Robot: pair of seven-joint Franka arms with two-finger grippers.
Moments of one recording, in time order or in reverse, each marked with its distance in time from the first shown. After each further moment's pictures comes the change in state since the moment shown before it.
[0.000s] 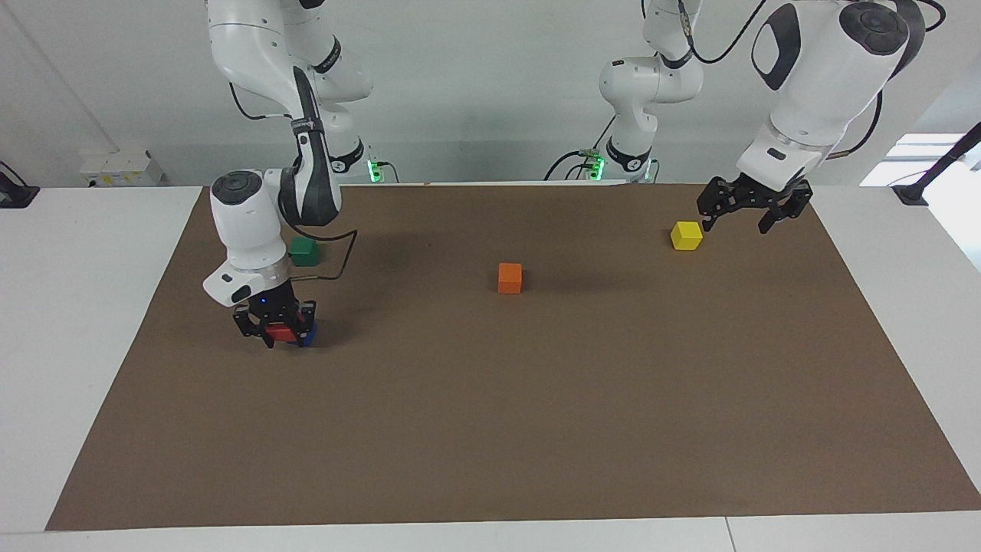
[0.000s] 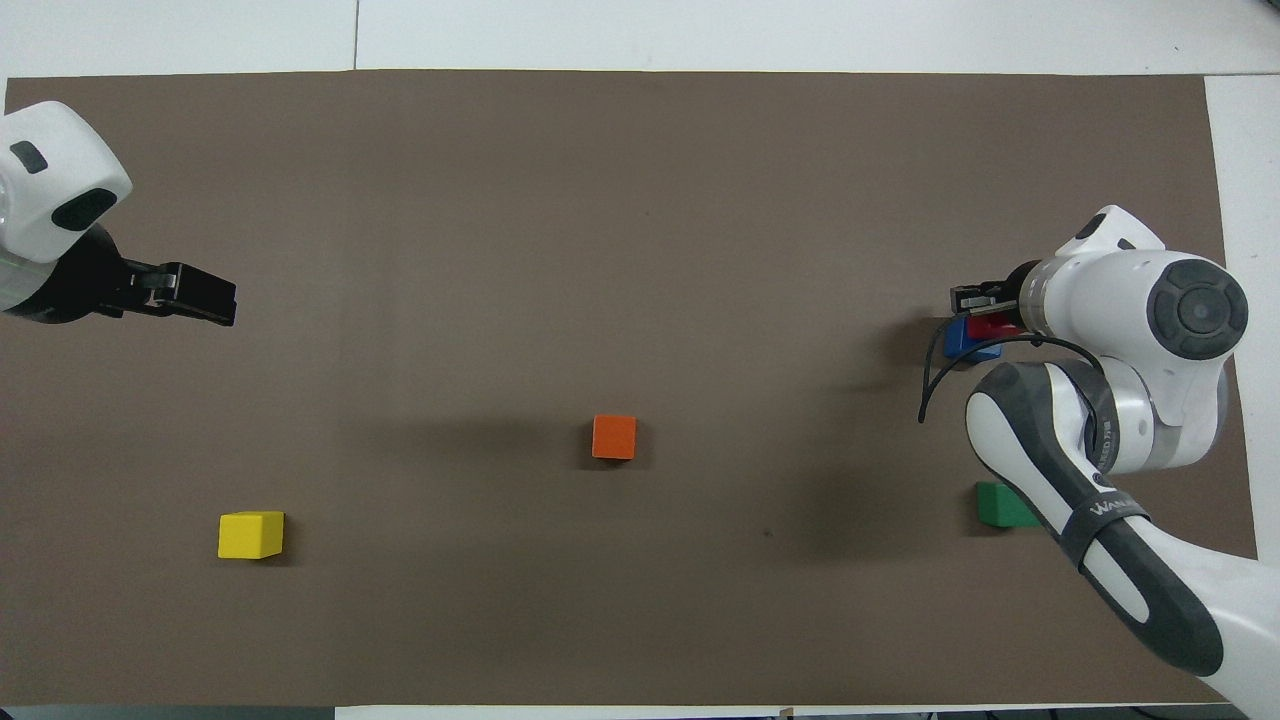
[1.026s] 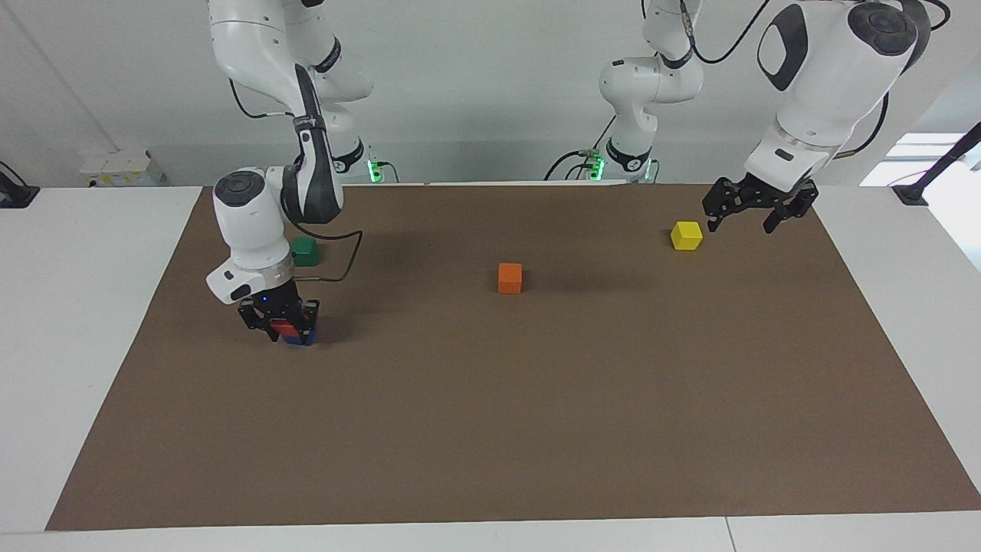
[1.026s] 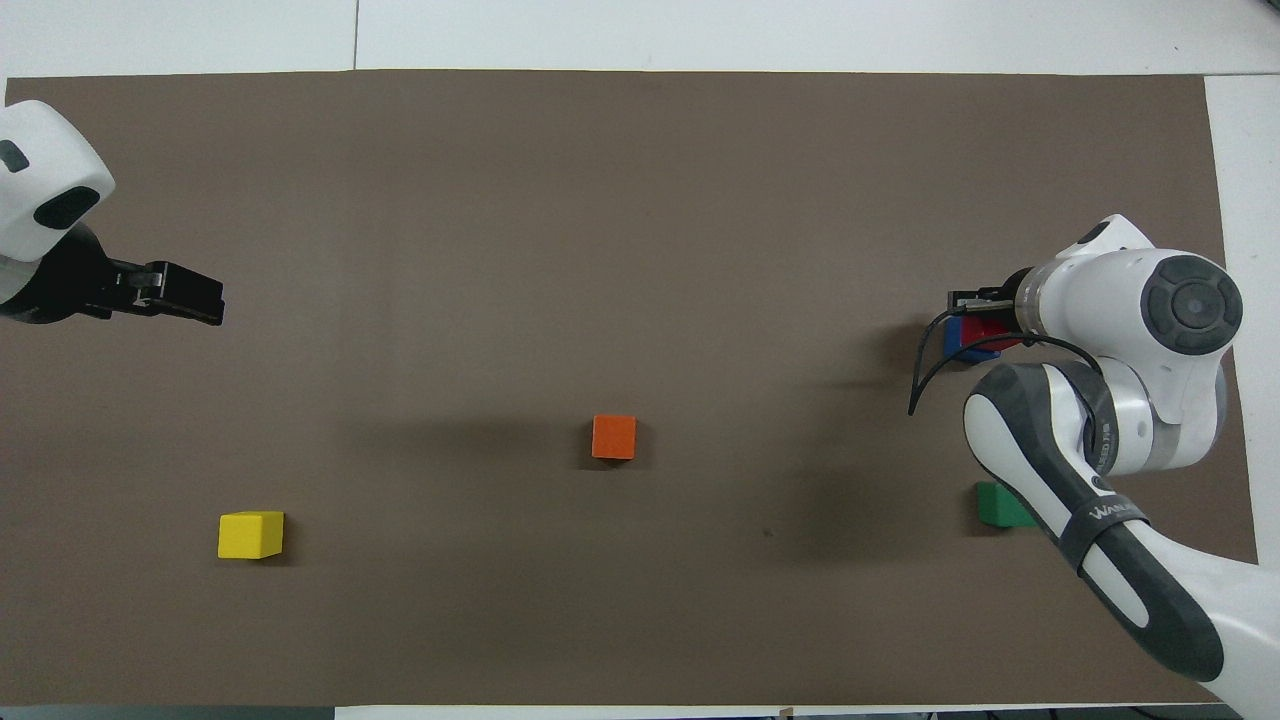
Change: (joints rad) left arm 0.004 0.000 0.014 -0.002 0.000 0.000 0.000; right arm 0.009 -0.008 -0.004 0.001 0.000 -0.059 0.131
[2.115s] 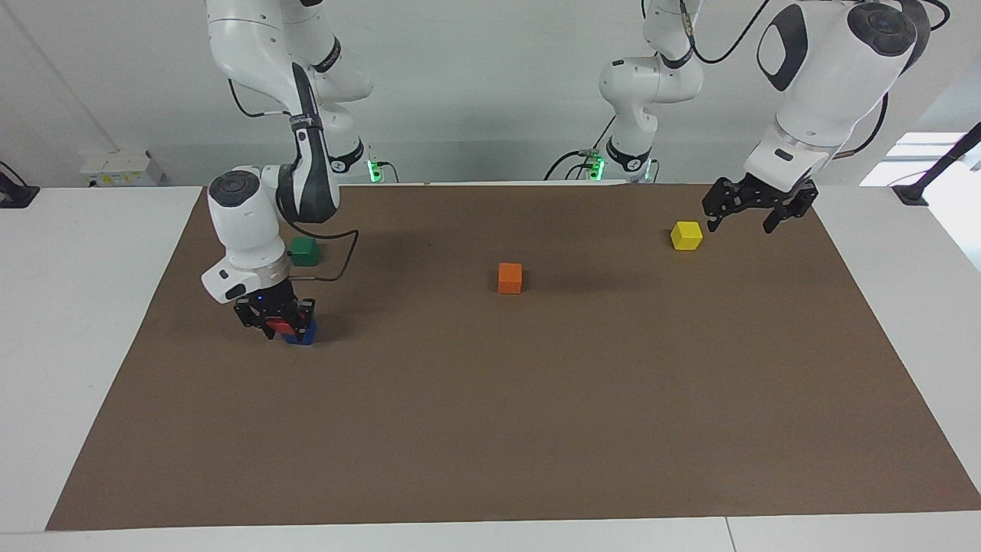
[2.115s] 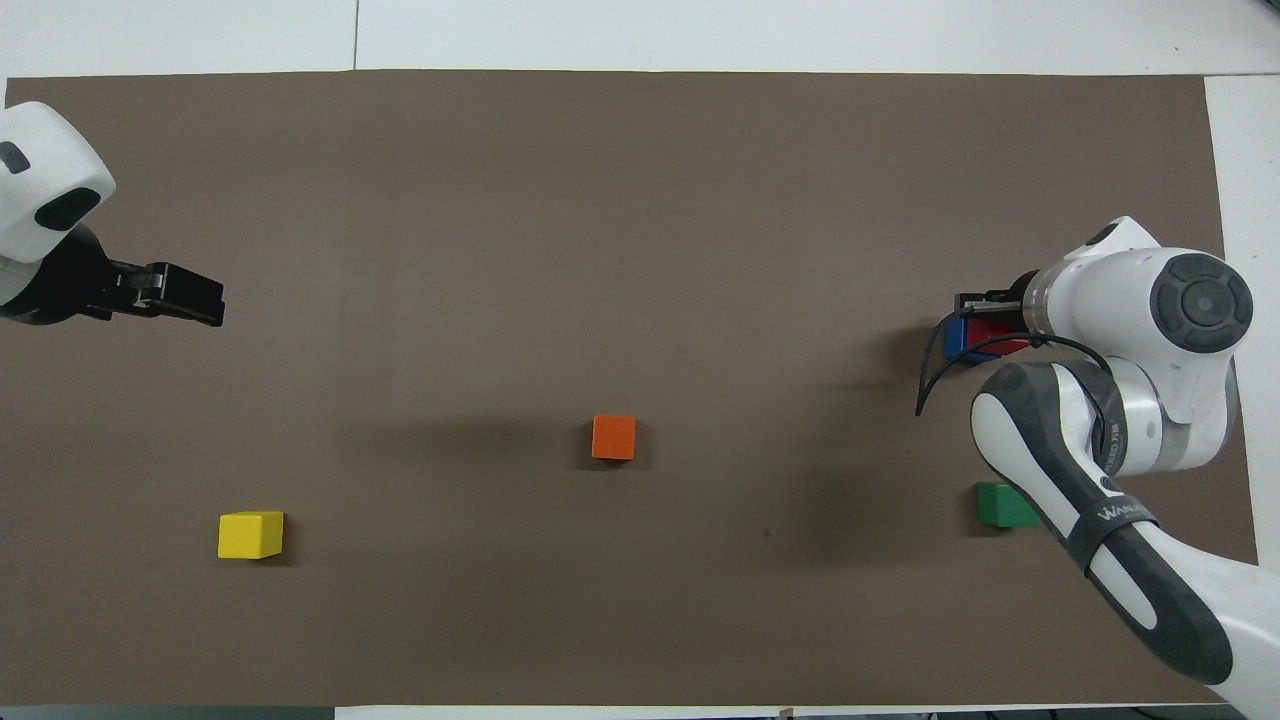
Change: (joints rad) left arm 0.000 0.000 0.000 -0.001 0.000 0.000 0.000; right arm -0.002 -0.008 -0.003 0.001 -0.001 -0.027 0.000
